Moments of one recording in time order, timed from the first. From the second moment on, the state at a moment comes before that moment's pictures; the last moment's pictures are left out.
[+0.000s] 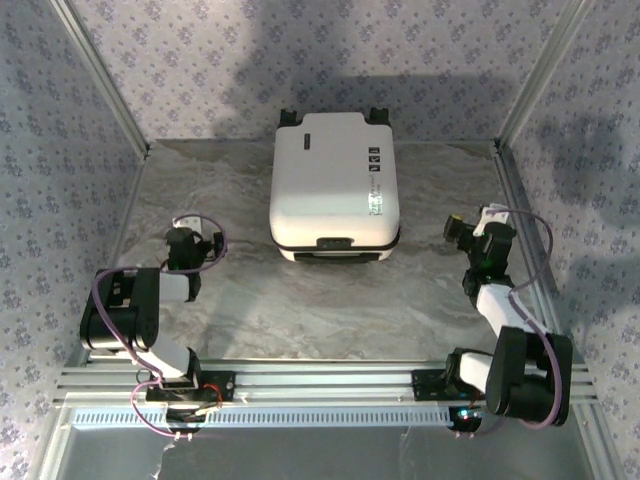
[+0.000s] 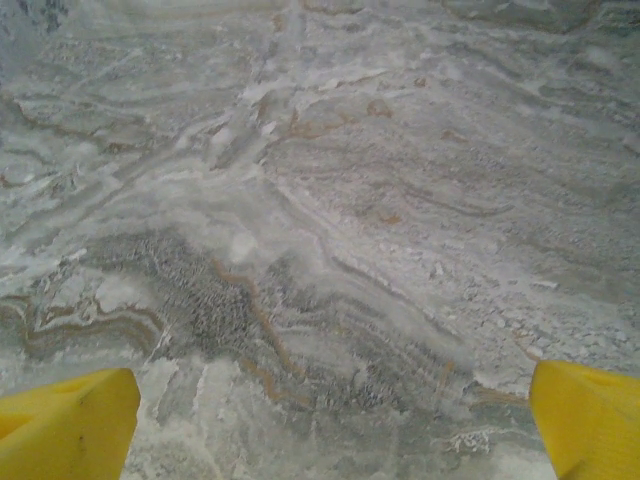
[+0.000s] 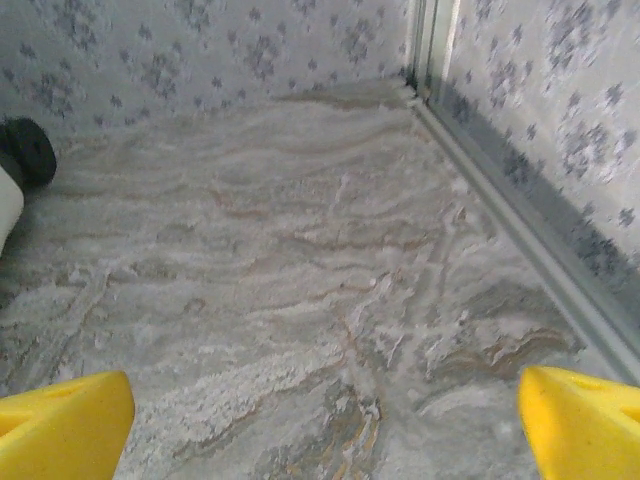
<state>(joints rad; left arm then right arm) 0.00 1.54 0.40 0.66 -0.09 -0.04 -0.18 1.18 0.43 0.39 0.02 0.07</state>
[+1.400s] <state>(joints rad) 0.01 1.54 0.40 0.68 -0.06 -0.03 -0.03 1.53 0.38 0.69 0.04 -0.01</state>
